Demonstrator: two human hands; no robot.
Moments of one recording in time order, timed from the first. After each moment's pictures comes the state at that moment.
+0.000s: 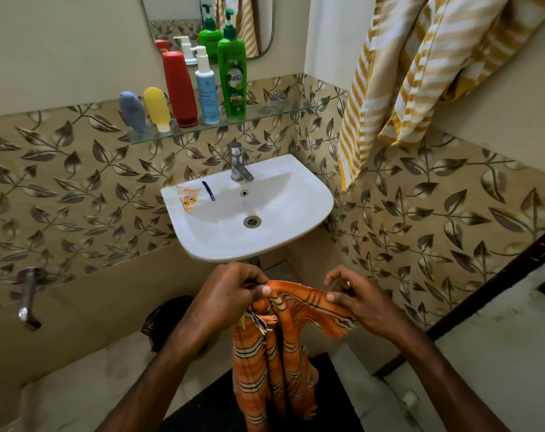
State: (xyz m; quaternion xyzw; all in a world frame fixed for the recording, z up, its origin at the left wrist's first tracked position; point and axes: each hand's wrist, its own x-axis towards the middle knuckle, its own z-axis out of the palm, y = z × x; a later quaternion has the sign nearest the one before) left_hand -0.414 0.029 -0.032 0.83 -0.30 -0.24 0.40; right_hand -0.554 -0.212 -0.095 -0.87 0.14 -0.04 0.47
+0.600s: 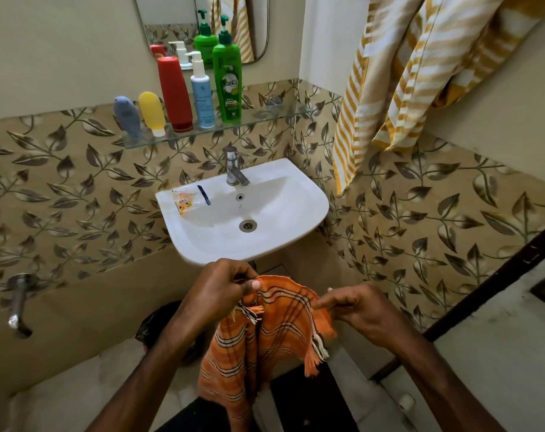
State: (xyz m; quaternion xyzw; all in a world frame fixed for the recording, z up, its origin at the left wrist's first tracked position) left_hand -0.391 0.023 -0.040 0.83 -0.31 -0.24 0.40; right_hand -0.563 -0.208 -0.087 -0.88 0.07 -0.06 0.47
